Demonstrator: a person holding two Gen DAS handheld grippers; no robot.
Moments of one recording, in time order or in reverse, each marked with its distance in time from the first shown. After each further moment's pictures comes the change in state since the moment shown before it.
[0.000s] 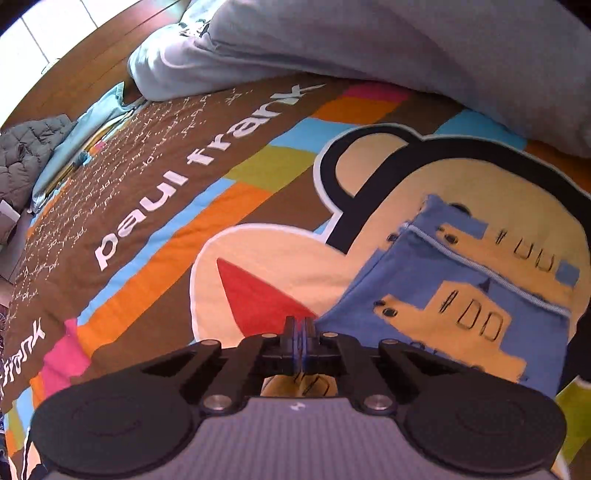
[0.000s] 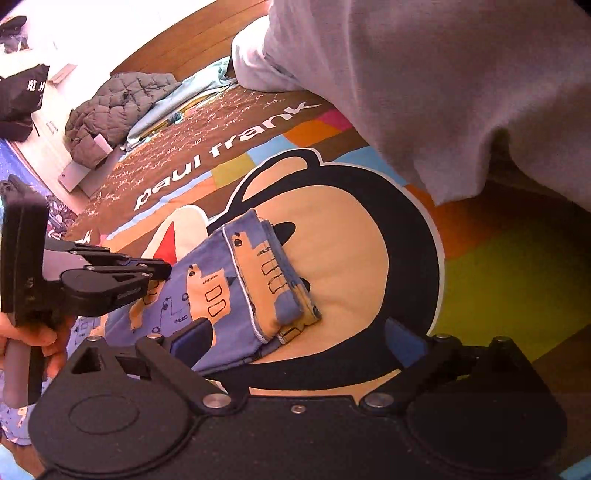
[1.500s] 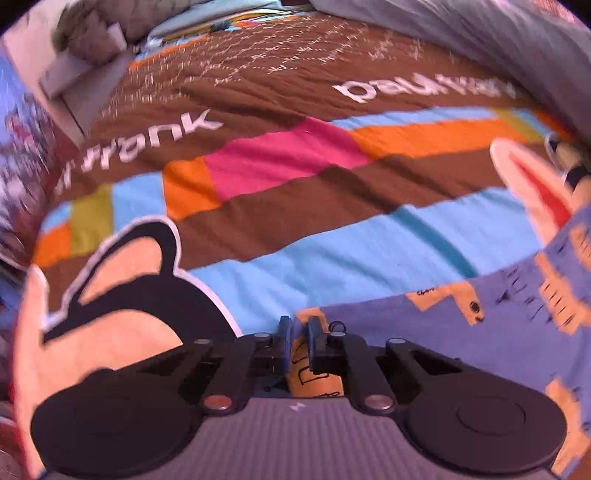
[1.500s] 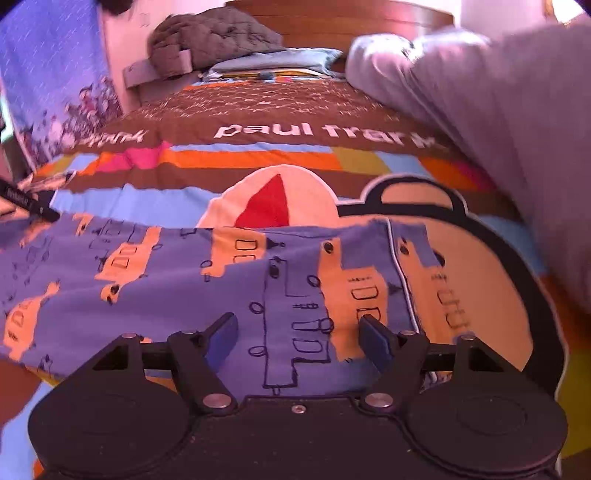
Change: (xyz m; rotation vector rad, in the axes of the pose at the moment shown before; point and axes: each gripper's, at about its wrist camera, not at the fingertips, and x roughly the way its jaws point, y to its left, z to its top) left arm -0.028 0.239 -0.191 -0.407 0.146 0.035; right arm 0.046 0.124 -0.036 -0.477 -0.022 -0.047
